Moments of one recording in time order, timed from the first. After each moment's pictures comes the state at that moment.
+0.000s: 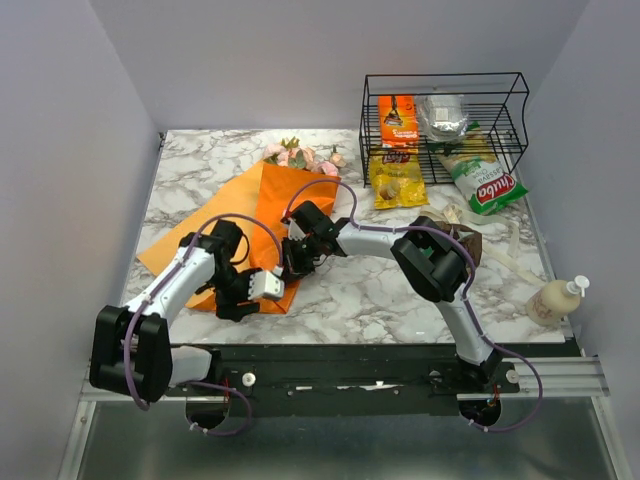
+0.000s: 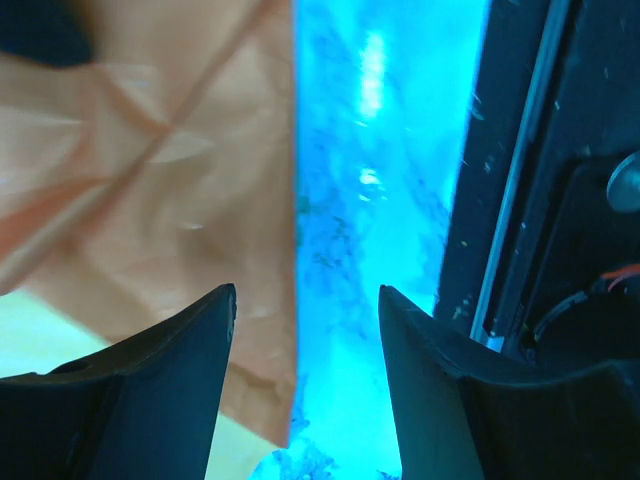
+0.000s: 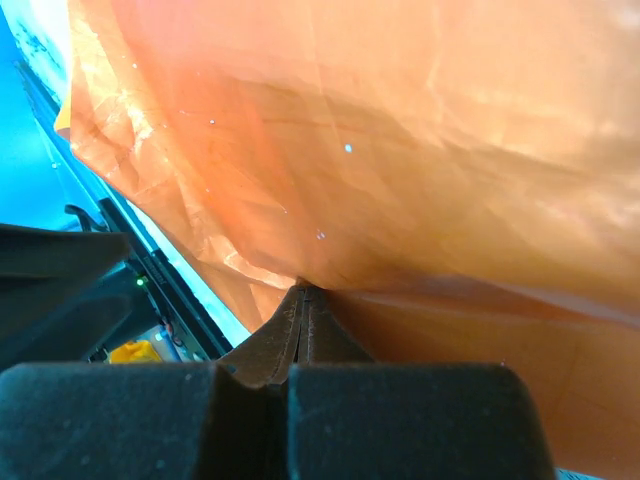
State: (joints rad) left arm -0.22 1.28 0.82 -1.11 0.42 1.30; right arm 0.86 2.25 1.53 -0.21 -0.57 0.70
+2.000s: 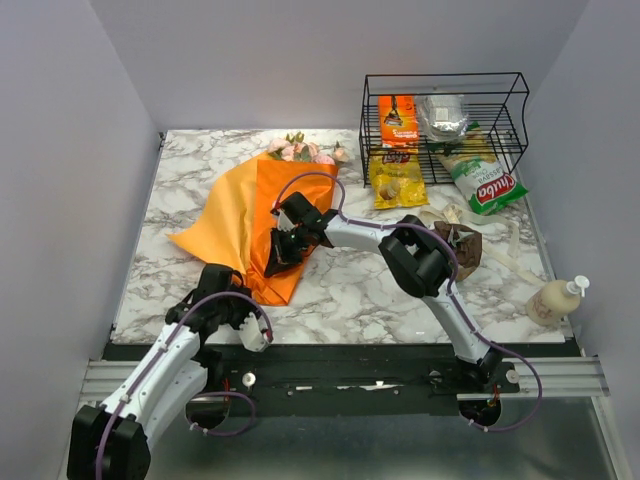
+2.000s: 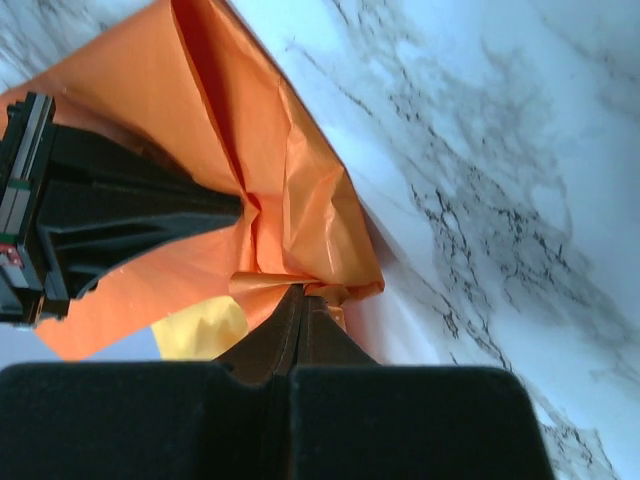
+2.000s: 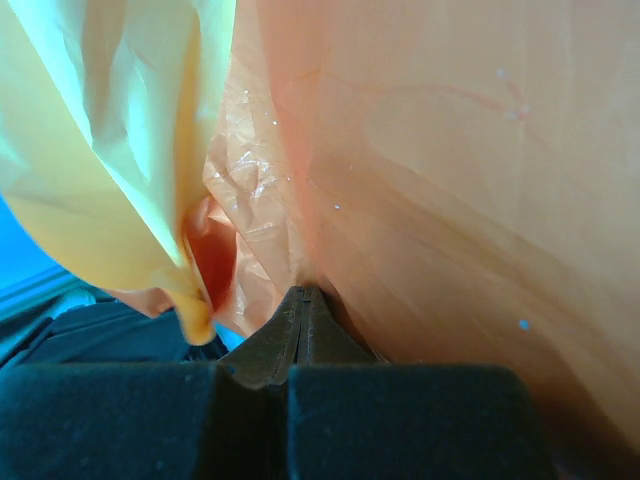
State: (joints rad) left arm -0.30 0.69 0.27 -0.55 0.29 2.02; right arm 0.86 2.40 1.77 -0.28 -0.59 0.72
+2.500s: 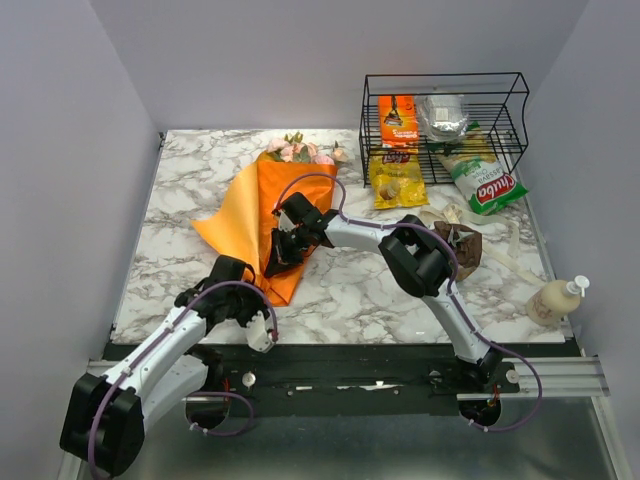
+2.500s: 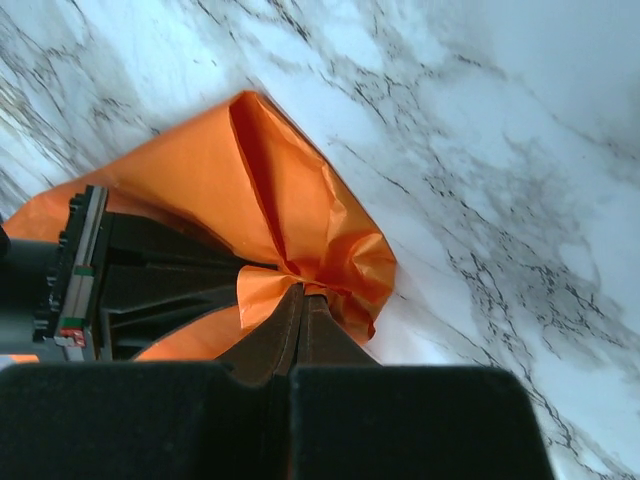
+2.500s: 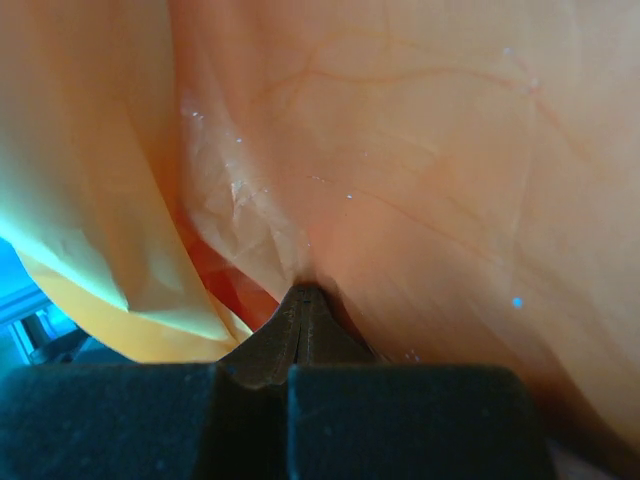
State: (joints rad) left arm -0.39 0.86 0.37 -0.57 0.36 2.03; right arm 0.86 2.40 1.76 -0.28 -0.60 0.75
